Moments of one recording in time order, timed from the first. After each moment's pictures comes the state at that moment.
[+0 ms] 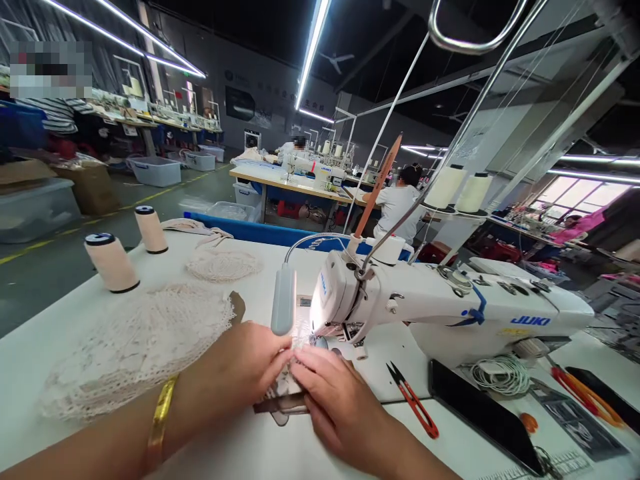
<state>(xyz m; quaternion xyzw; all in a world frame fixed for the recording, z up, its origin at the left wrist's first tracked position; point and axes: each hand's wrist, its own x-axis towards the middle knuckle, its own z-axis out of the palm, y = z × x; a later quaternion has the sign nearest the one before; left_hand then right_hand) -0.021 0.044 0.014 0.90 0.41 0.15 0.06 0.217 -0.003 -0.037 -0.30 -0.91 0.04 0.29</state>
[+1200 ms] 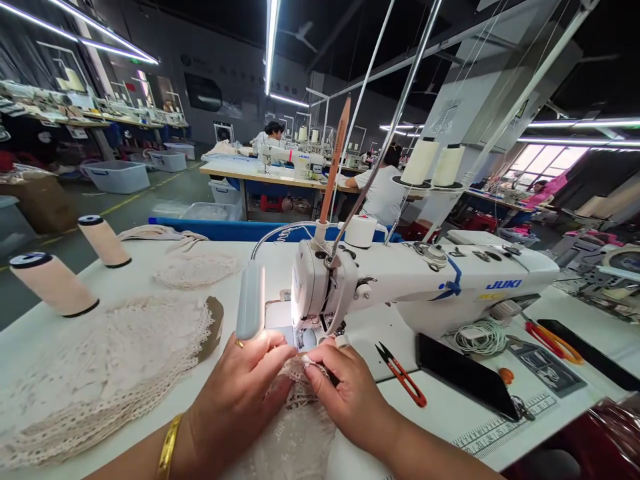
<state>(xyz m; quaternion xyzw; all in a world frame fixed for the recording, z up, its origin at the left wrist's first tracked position) 0.004 0.023 -0.022 0.88 0.28 0.39 -0.05 0.221 -0.009 -0.042 -0.45 -0.77 0.15 0.42</state>
